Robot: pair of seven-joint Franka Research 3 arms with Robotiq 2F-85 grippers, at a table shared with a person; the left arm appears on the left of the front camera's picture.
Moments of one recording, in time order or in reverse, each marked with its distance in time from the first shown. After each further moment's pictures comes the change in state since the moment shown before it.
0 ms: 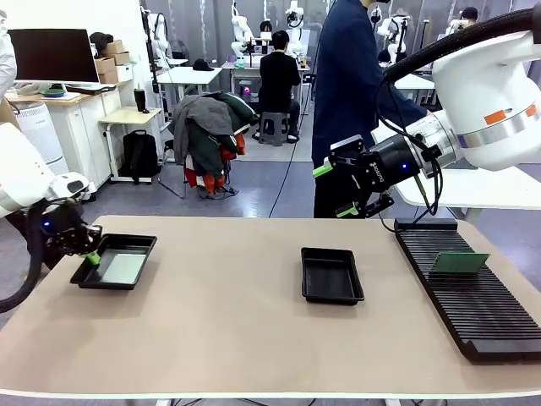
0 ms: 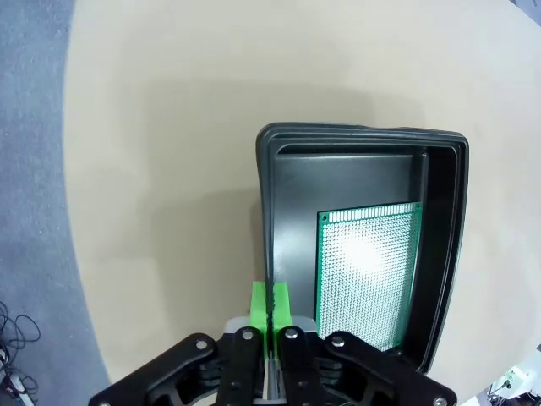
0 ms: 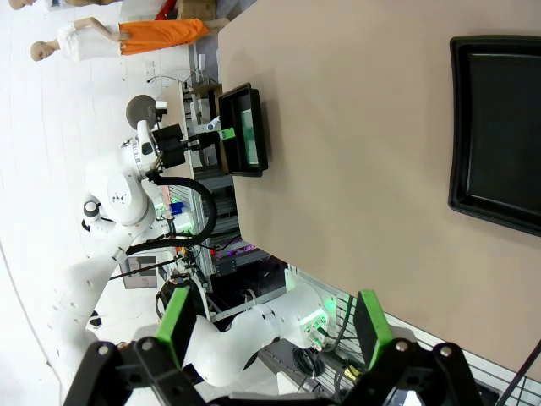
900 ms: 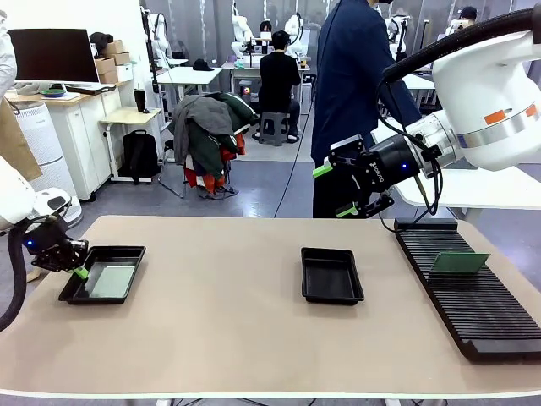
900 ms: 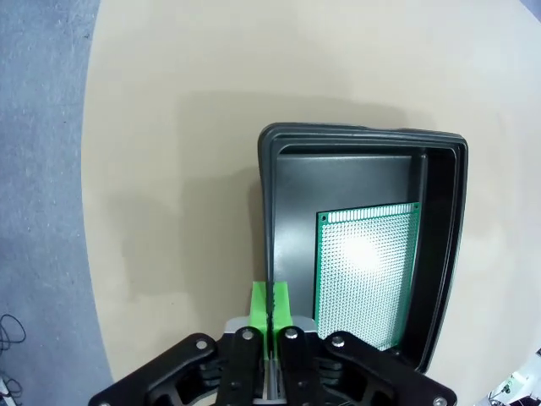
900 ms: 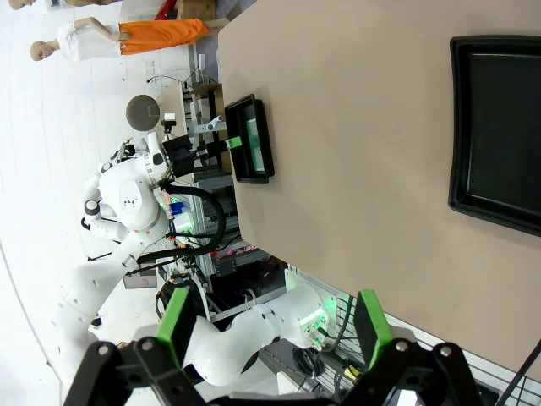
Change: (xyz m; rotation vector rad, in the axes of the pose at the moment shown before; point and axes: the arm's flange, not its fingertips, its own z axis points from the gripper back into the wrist) left arm -0.030 0.028 -0.016 -0.032 -0.033 0.035; right arm 0.000 0.000 0.000 0.000 0.000 0.000
